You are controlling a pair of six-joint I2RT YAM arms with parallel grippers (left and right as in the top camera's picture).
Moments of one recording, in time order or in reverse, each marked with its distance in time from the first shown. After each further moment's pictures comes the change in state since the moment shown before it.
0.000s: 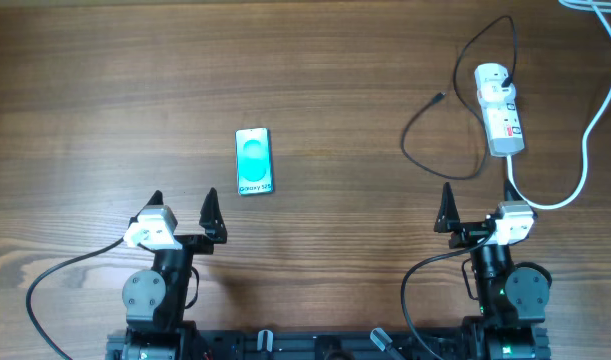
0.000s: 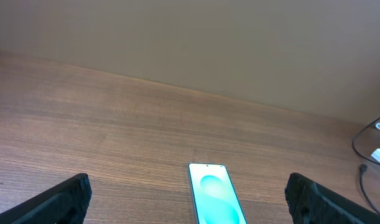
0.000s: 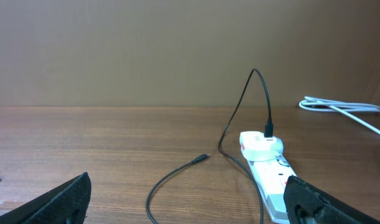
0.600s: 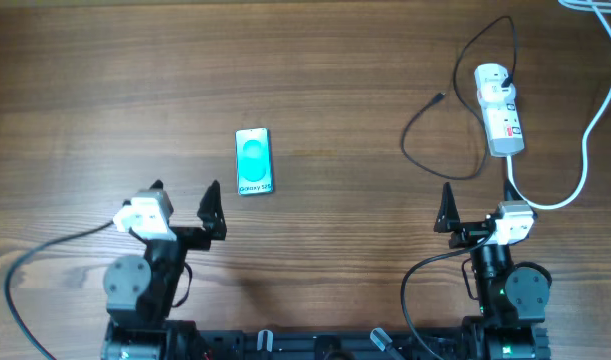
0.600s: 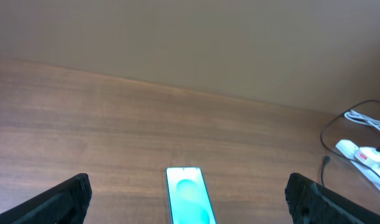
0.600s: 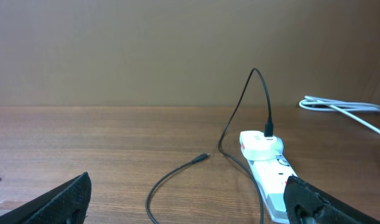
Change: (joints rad) left arm 0.000 0.237 0.273 -0.113 0.087 0.001; right arm 0.000 0.001 0.000 -0.001 0.000 0.000
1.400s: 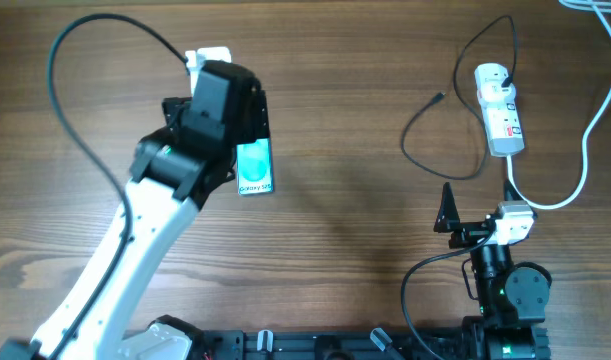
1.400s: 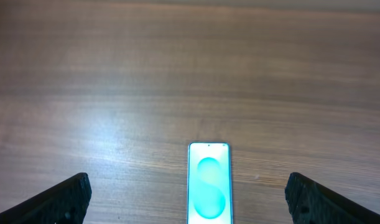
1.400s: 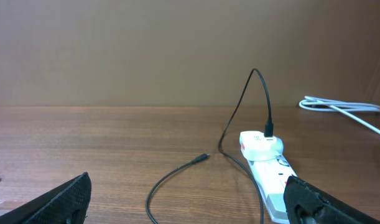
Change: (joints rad) left arm -0.377 1.135 1.046 -0.615 -0.520 -0.124; right arm 0.000 0.000 0.000 0.001 0.000 0.000
